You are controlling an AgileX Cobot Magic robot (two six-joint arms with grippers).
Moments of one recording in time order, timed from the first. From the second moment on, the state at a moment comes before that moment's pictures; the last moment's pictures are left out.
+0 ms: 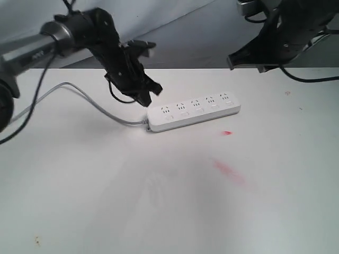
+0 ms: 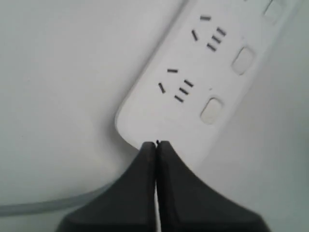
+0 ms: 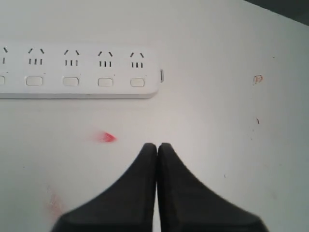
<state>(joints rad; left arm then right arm) -0.34 2.44 -2.16 -0.39 1.15 0.41 0.49 1.71 -1.44 -0.29 0.84 0.19</state>
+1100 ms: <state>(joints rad) -0.19 0.74 -1.05 -0.69 0.89 0.53 0.42 0.39 -0.94 -0.12 1.06 0.21</state>
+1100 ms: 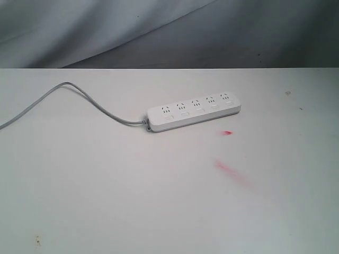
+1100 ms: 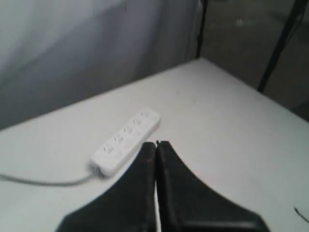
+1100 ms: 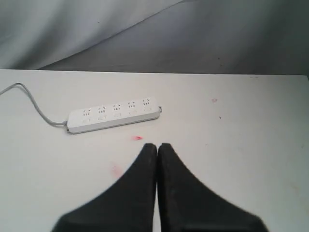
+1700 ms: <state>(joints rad) -0.19 0.22 -0.71 -0.52 0.64 0.39 0.42 0.12 -0.59 -0.01 0.85 0.21</state>
